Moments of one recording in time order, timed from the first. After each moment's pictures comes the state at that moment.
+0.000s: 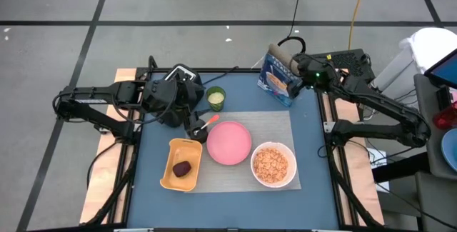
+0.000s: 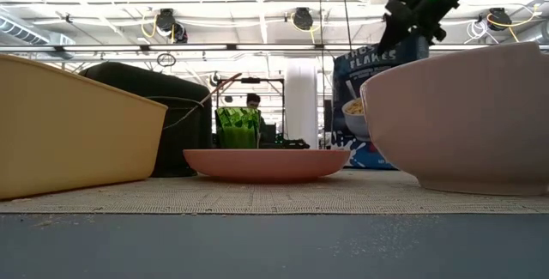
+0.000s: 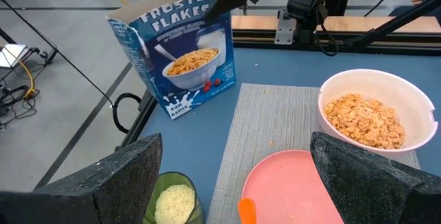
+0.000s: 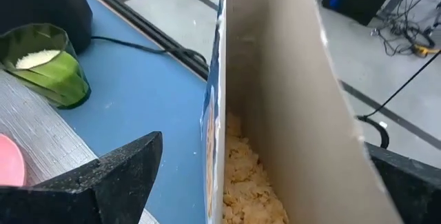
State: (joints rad) left arm -0.06 1.25 1.43 -0.71 -0.35 -0.03; right arm -0.57 0.92 0.90 -0.62 0.27 0.11
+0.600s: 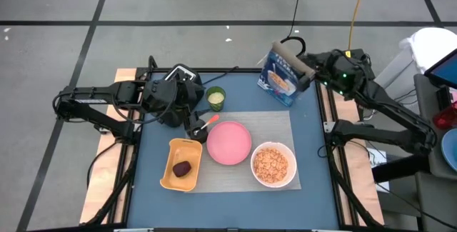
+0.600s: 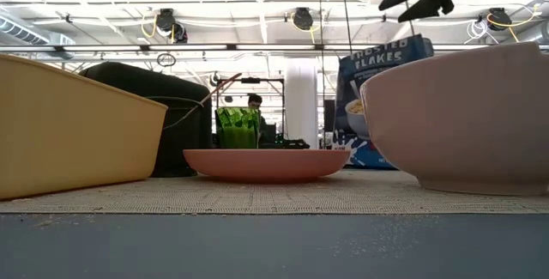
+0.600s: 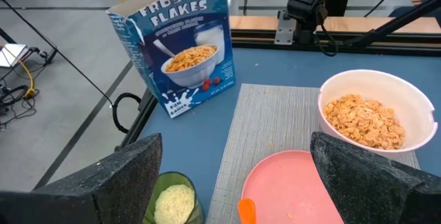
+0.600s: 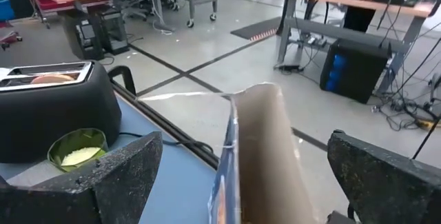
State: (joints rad) left arm -0.06 1.25 1.43 -0.71 -0.35 -0.03; right arm -0.57 0.74 0.90 -0.43 0.26 0.06
